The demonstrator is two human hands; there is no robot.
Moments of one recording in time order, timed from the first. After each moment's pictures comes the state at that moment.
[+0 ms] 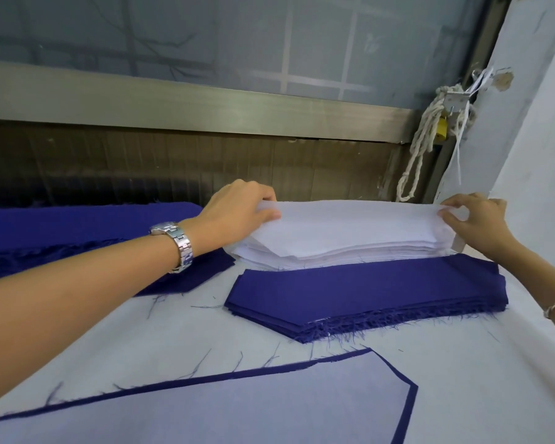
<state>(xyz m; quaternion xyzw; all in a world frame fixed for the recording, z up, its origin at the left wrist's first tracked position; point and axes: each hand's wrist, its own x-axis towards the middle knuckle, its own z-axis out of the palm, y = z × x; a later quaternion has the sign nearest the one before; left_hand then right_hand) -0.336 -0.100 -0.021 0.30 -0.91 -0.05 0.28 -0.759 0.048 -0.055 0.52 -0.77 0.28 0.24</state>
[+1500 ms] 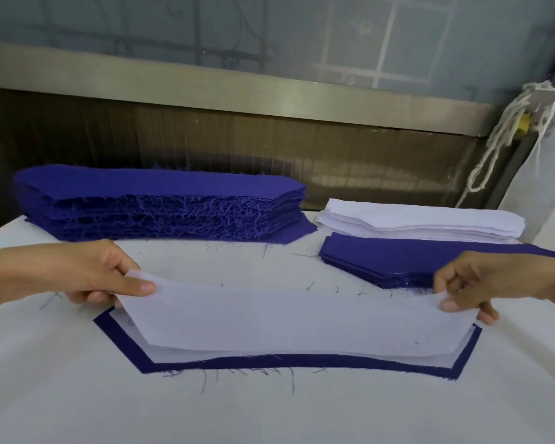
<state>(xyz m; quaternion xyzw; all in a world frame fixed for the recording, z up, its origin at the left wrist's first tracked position) 0.004 -0.030 -0.060 0.54 -0.73 -0.41 -0.05 -0.550 0.110 -0.045 0.64 -0.63 0.06 -0.44</state>
